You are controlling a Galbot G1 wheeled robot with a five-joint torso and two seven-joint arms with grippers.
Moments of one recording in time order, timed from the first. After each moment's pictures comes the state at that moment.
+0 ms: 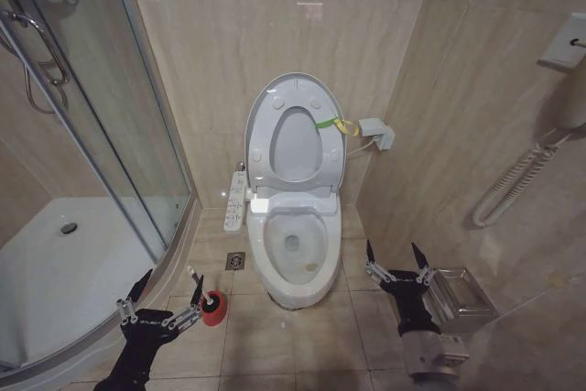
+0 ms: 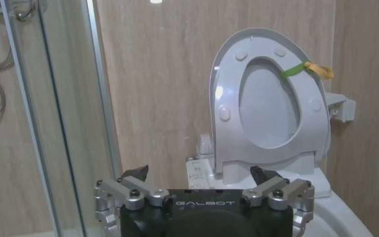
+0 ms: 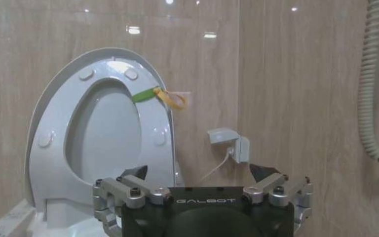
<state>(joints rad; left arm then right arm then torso) 2.00 -1.21 -0.64 -2.48 -0.20 -0.03 -0.12 -1.67 1.48 0.52 2.25 0.06 0.08 0.18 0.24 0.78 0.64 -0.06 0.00</state>
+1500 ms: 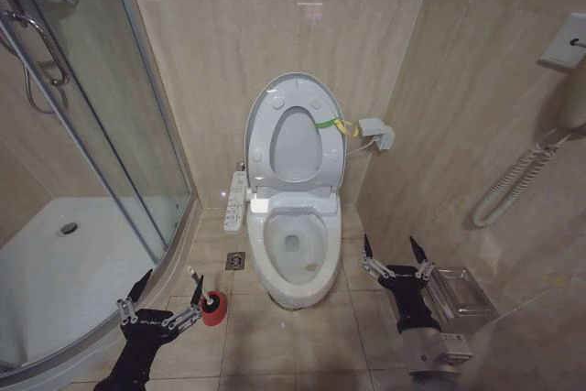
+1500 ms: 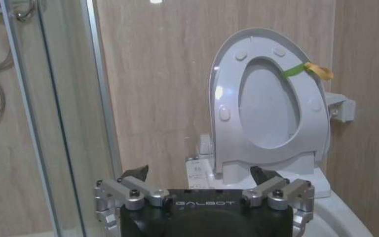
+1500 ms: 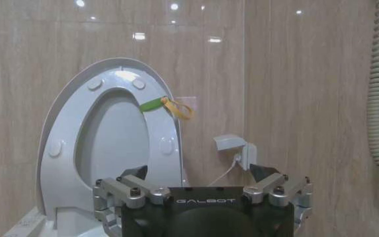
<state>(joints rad) 2.00 -1.21 -0.64 -2.48 -0.20 -0.03 -0.12 -1.68 1.48 0.51 2.29 0.06 0.06 0.17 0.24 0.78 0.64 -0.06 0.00</state>
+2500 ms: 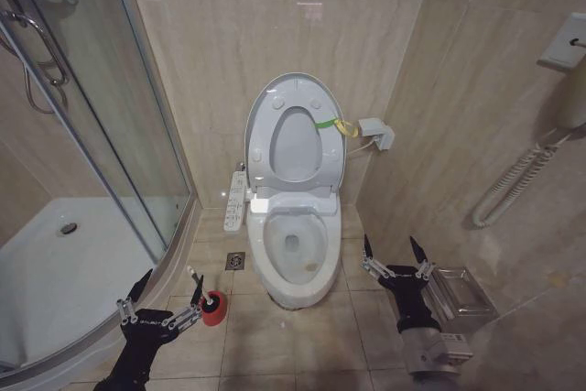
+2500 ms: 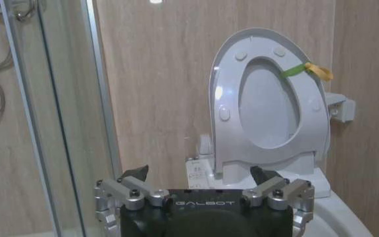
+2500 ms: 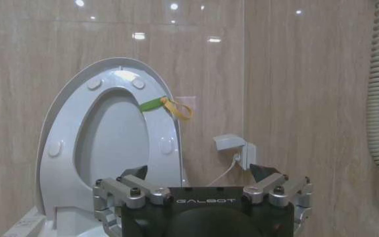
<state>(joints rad) 2.00 -1.21 -0.64 -2.48 -0.20 -0.03 -0.12 -1.68 1.48 0.51 2.29 0.06 0.06 0.17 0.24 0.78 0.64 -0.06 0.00</state>
